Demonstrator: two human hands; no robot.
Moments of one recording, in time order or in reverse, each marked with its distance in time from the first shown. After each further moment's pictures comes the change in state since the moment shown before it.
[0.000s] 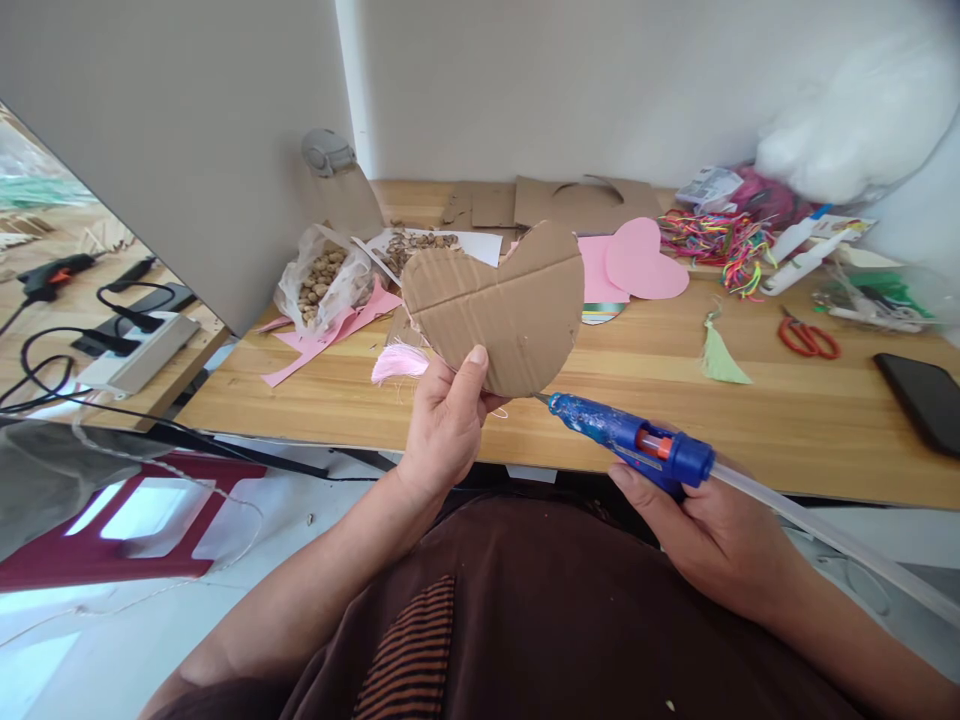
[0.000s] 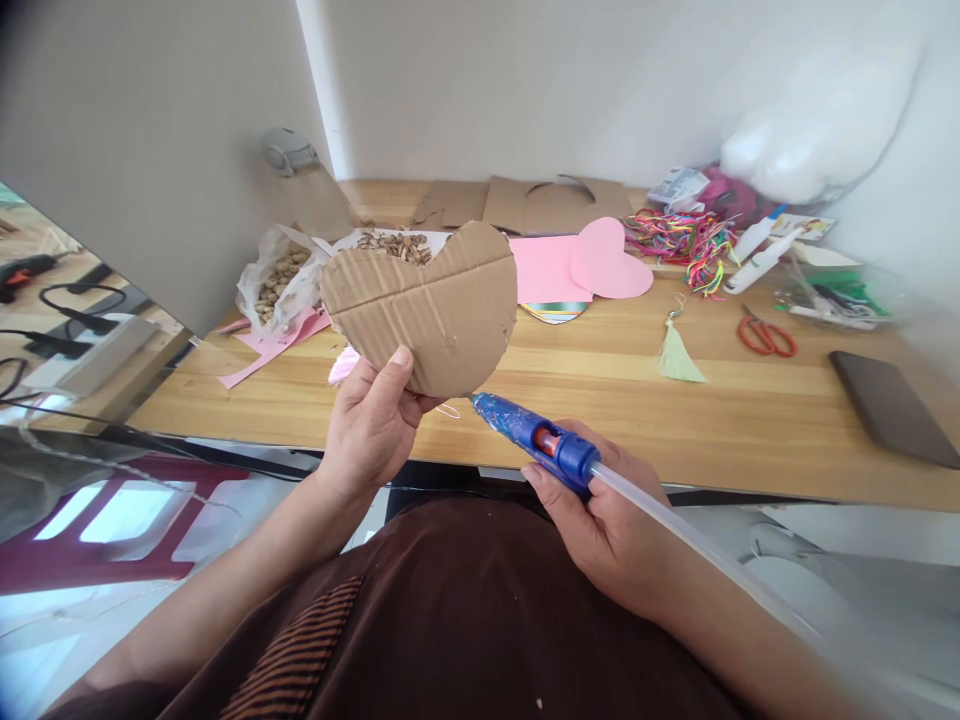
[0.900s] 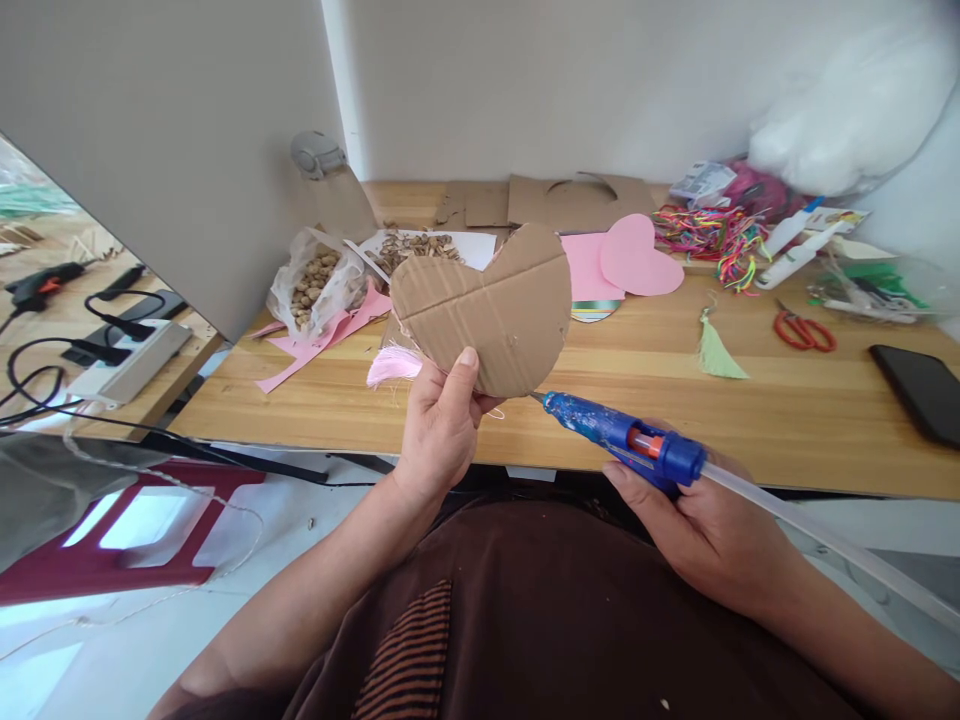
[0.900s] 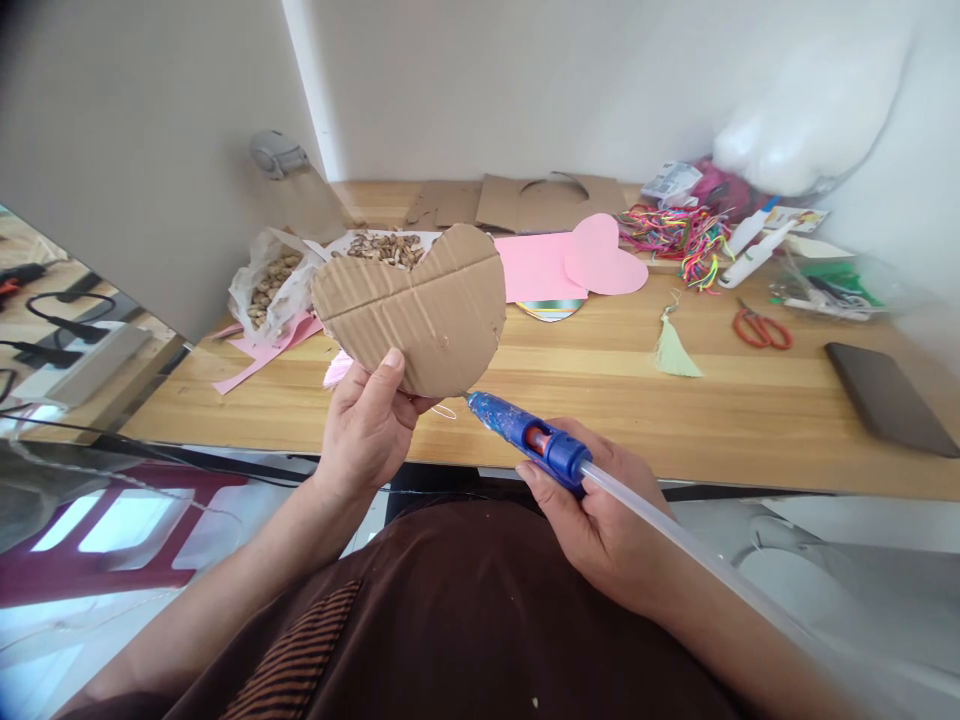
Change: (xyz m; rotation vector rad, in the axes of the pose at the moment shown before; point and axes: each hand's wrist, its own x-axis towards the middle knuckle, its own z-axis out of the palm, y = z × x) left_hand 0.001 -0.002 -0.002 0.007 0.034 -0.013; right_hand -0.001 0.003 0.001 0.002 -0.013 -0.001
